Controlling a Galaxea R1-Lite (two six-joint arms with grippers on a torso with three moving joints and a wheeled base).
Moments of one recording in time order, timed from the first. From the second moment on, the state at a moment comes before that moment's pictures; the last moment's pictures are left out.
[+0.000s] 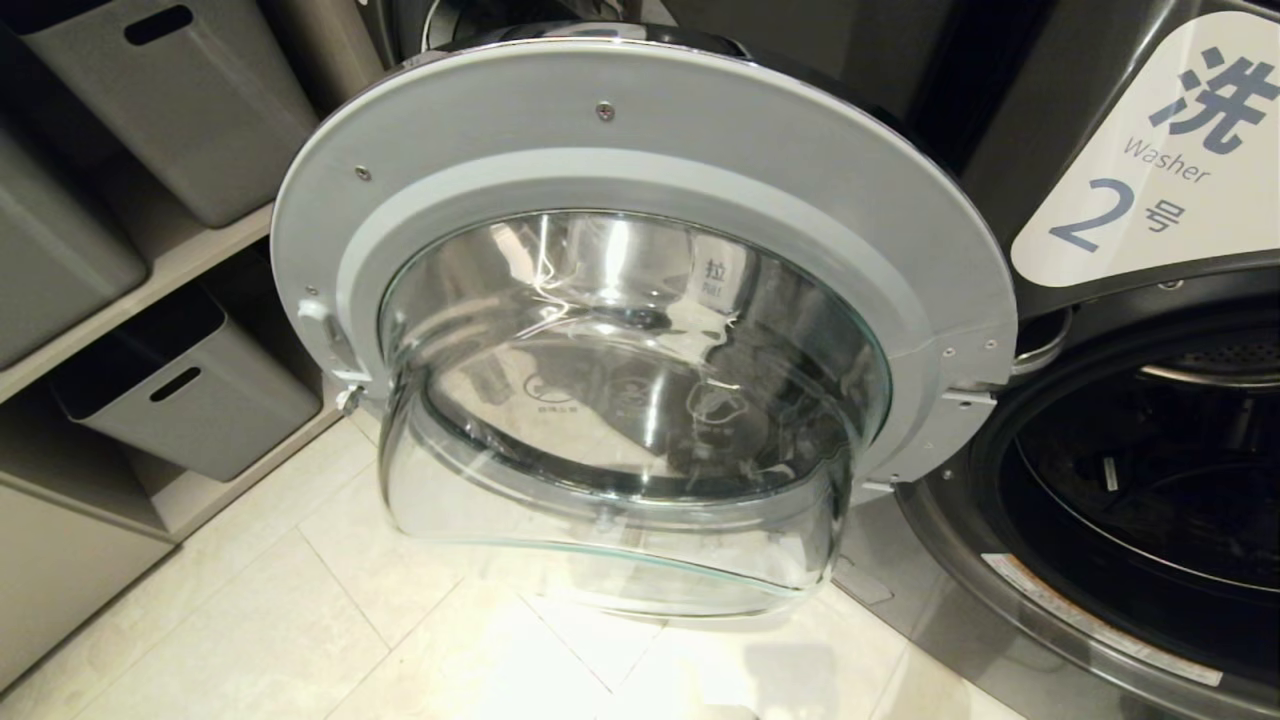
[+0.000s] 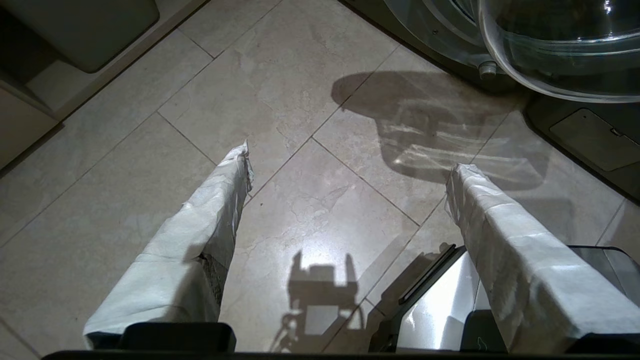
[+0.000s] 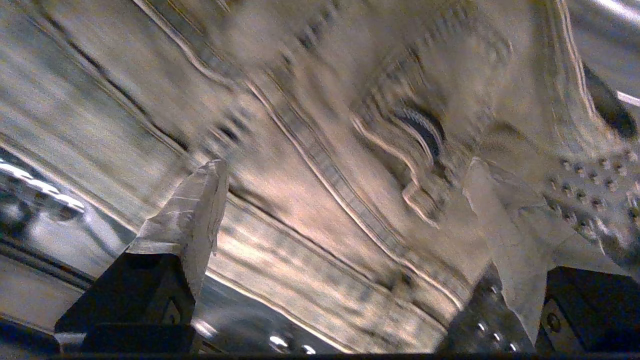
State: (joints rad) left arm 0.00 0.00 -0.07 0.20 0.01 -0.01; right arm -0.50 2.39 -1.26 -0.73 0.19 -0.40
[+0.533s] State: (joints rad) left arm 0.00 0.00 -0.07 0.20 0.01 -0.01; right arm -0.52 2.45 -1.27 -0.73 0.21 -0.41
